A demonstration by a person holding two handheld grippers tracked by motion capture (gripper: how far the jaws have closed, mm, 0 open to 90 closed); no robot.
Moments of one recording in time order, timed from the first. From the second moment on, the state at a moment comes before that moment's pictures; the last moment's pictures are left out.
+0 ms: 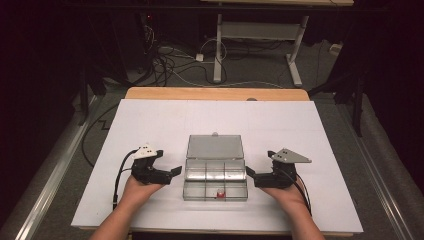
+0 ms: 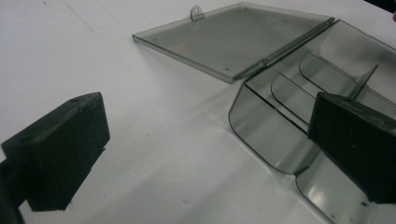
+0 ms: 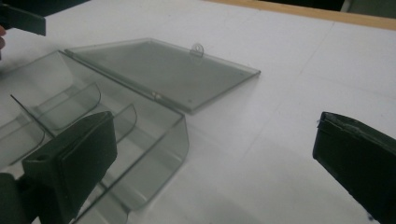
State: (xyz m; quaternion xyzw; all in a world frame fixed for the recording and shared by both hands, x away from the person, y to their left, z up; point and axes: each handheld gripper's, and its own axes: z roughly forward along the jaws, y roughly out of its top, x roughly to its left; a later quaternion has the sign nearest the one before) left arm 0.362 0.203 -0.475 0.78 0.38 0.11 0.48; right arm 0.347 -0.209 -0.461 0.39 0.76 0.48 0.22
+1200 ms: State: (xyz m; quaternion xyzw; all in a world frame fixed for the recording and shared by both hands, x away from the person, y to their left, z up) left arm 0.430 0.154 -0.484 0.79 0.41 0.02 0.46; right arm 0.438 -0.158 -0.469 0.46 0.78 0.42 0.09
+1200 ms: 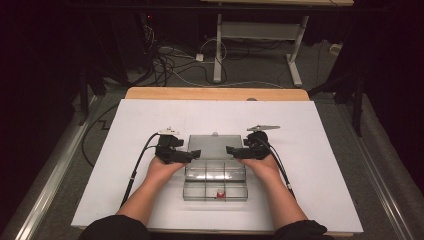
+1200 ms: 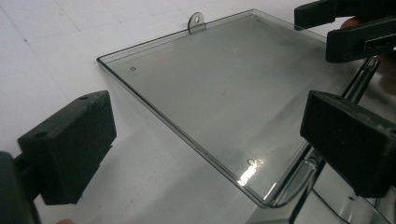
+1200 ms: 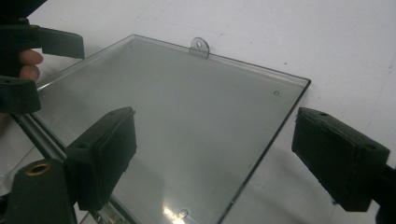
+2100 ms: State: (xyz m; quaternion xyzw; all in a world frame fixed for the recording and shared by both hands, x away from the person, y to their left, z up) left arm 0.428 0.151 -0.484 0.79 0.40 0.02 0.47; right arm 0.434 -0.164 -0.475 0.47 0.76 0.45 0.02
